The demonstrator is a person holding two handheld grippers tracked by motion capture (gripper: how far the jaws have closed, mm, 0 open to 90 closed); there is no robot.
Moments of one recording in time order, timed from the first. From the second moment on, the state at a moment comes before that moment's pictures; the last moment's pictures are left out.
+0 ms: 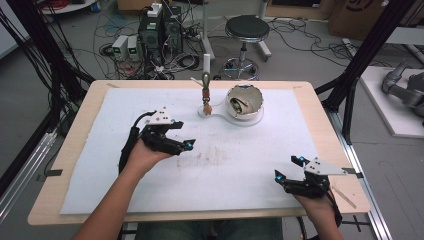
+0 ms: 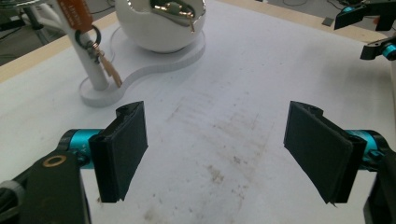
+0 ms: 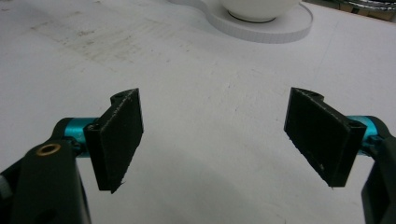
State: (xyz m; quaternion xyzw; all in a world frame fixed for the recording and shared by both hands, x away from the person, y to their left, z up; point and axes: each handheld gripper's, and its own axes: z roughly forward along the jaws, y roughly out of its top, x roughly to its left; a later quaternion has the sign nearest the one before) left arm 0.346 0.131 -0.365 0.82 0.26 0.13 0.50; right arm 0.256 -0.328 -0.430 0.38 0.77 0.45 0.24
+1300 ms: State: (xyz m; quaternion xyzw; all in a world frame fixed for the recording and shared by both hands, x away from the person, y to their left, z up) left arm 0.273 0.227 -0.423 0.76 0.34 0.21 0.51; right arm 0.309 -0.293 -0.431 0.35 0.78 0.46 0.23
